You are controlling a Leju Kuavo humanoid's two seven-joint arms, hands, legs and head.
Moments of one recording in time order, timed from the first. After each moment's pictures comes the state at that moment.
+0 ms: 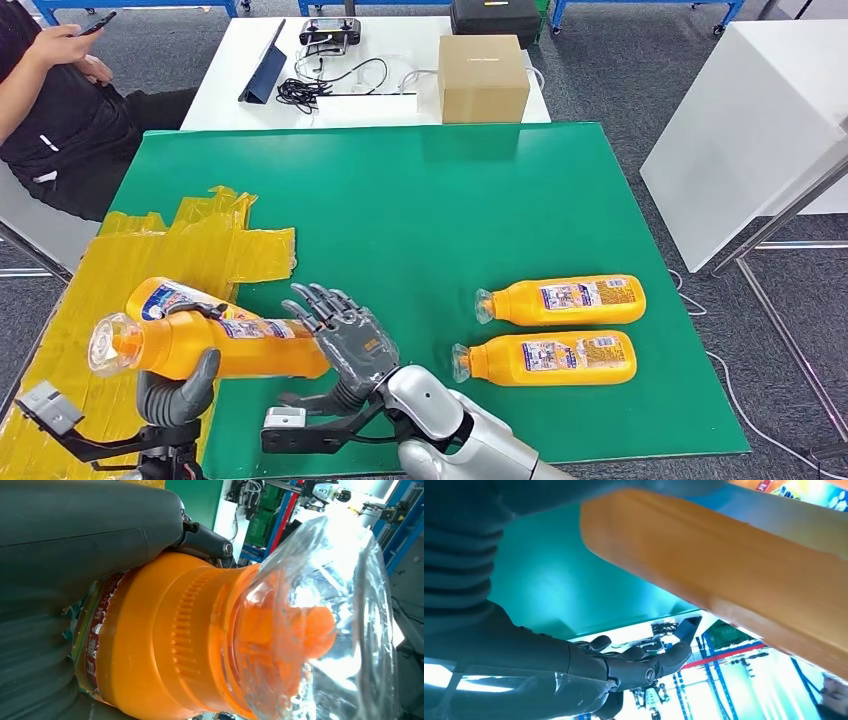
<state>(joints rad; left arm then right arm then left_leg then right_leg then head) 0.20 -0.13 0.00 -1.73 0.35 -0.17 -0.40 -0.40 0.12 1.00 -1.22 0.83 -0.24 0.10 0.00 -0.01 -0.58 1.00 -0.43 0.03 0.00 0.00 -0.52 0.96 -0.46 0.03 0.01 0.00</state>
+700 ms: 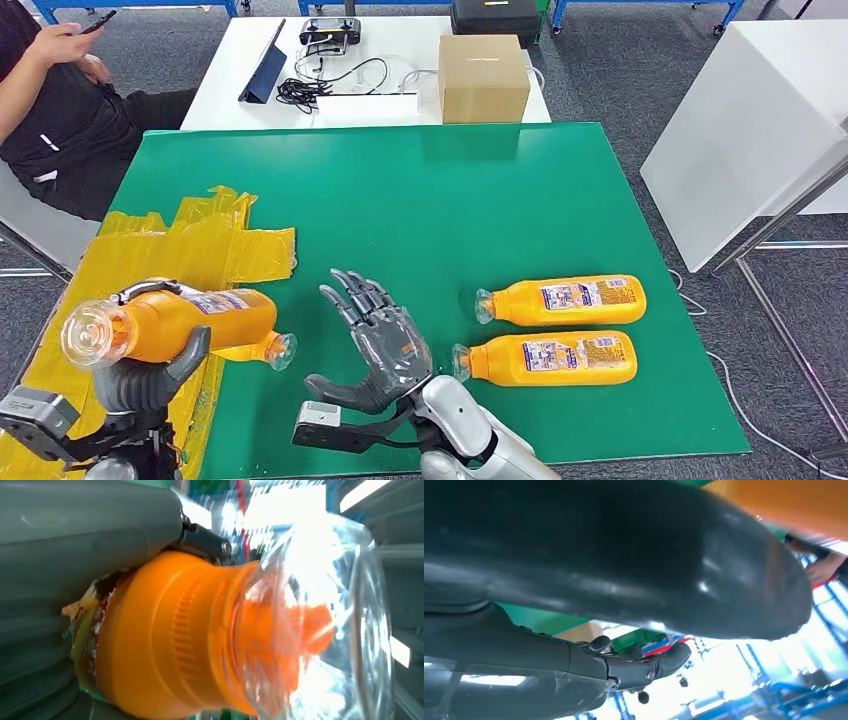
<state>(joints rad) 0.16 -0.08 0.01 -1.85 -0.07 0.13 -0.48 -0.27 0.07 0.88 -1.33 0.89 -0.39 0.07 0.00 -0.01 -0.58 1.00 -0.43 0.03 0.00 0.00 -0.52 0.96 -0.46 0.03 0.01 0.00</state>
